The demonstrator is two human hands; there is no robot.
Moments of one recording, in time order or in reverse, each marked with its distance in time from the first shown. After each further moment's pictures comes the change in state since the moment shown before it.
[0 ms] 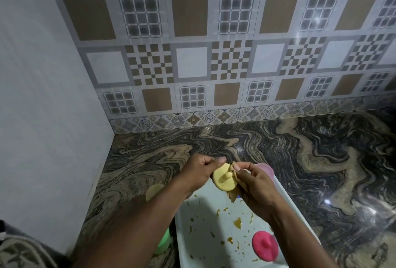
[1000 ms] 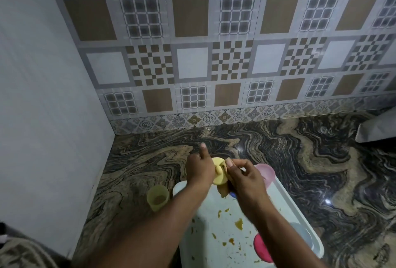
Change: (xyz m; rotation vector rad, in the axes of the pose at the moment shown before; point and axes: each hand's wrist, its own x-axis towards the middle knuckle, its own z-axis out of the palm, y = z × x) left_hand 0.003 0.023 0.030 0.098 0.642 -0.189; right_hand -0.003 0.008 0.034 -0.119 0.174 -0.166
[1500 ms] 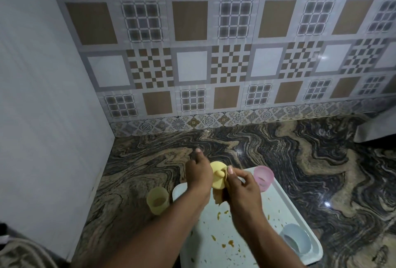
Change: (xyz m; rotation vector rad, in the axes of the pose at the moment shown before) left_hand -0.001 -0.009 0.008 -0.310 0.046 -0.162; right_hand -0.014 0.022 0.010 0.106 0.134 0.006
